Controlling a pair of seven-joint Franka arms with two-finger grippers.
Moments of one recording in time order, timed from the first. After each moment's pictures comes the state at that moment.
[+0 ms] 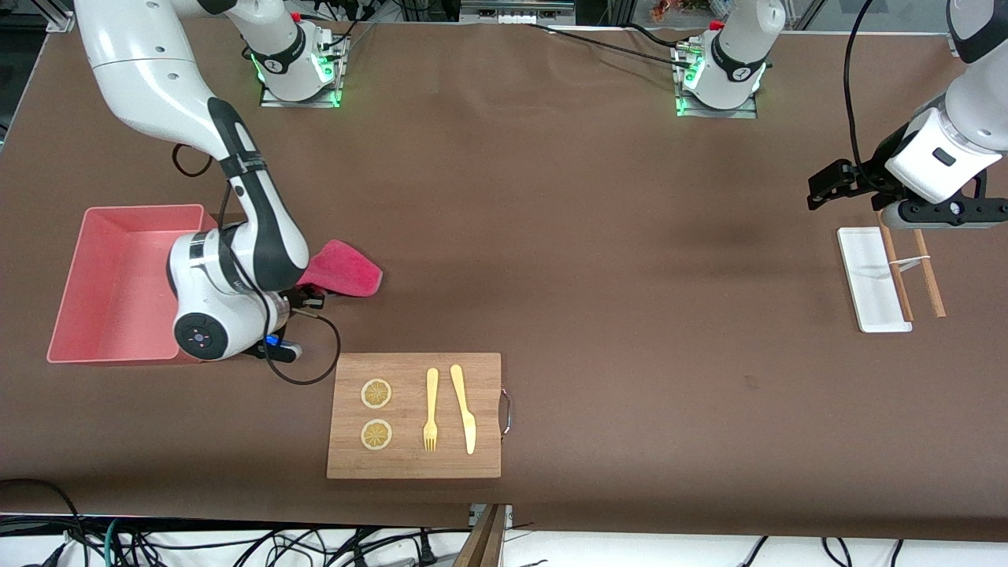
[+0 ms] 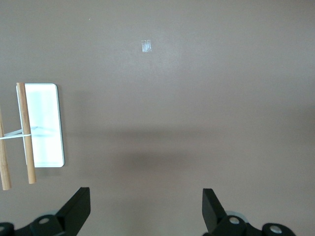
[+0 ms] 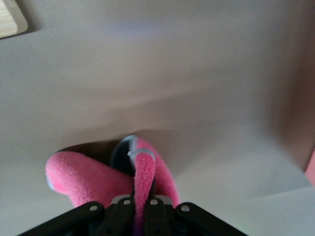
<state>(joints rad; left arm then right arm) -0.02 -0.03 -0.04 -1.75 -0.03 1.65 -0.09 0.16 0.73 0.02 -1.43 0.04 1.68 0.35</state>
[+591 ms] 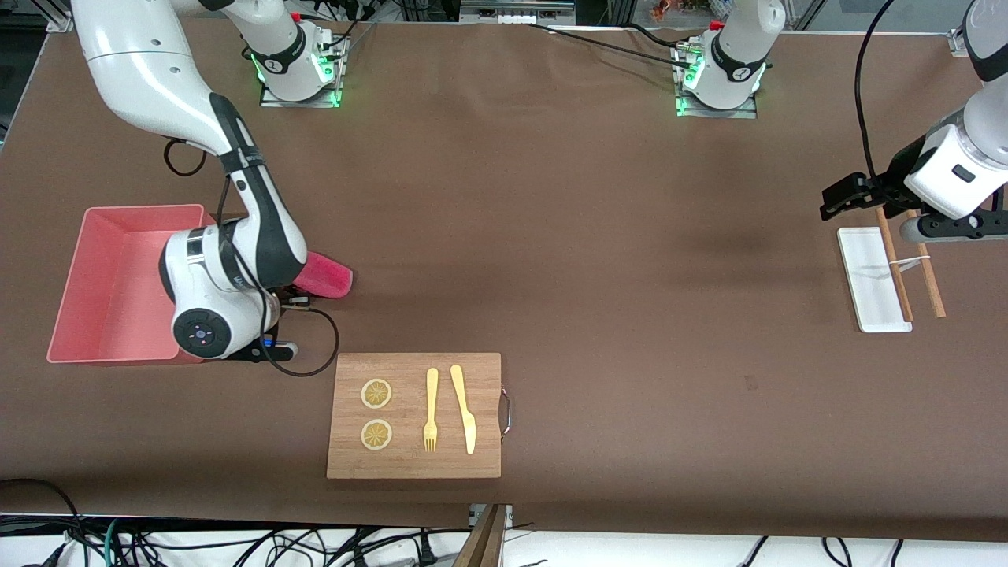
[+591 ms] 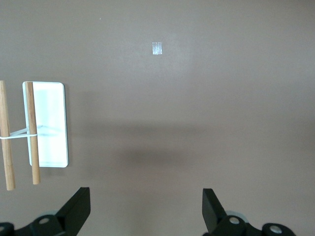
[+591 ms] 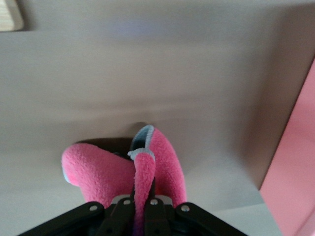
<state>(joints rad) 0.02 0.02 -0.03 -1.71 -0.03 1.65 -0.09 0.20 0.72 0.02 -1.43 -0.07 1.69 0.29</state>
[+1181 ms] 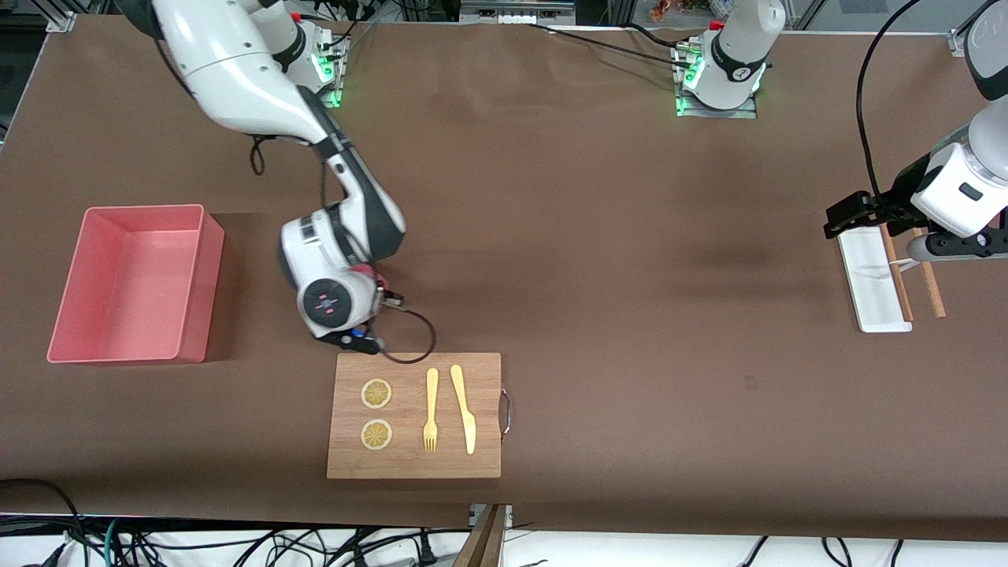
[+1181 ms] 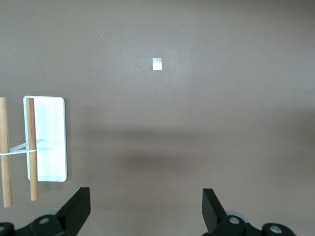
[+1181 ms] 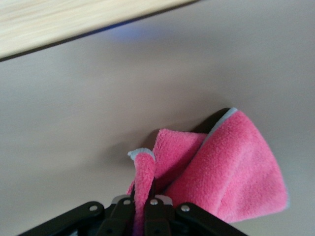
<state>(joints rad) 0.02 0.06 -0.04 -1.67 -0.03 1.70 -0.09 0.44 0.79 0.03 -1.43 0.04 1.93 0.75</state>
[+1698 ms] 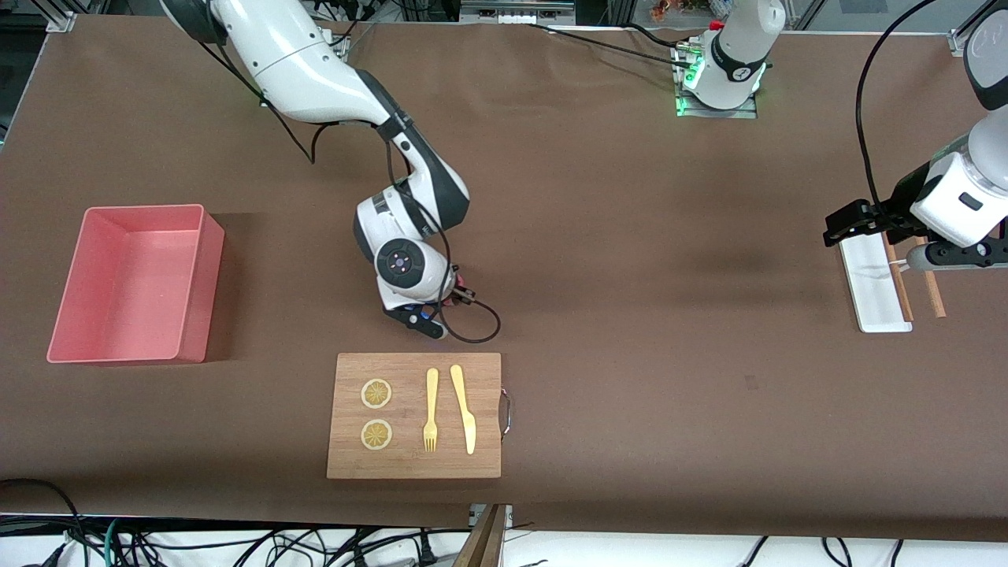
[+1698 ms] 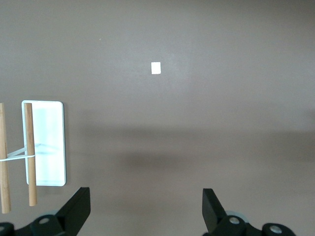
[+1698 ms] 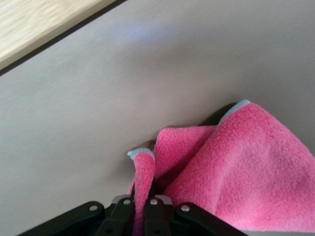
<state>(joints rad) 0.02 0.09 -0.04 -1.65 -0.03 1.70 -0.09 0.58 0.83 0.03 -1.43 0.17 2.18 0.98</state>
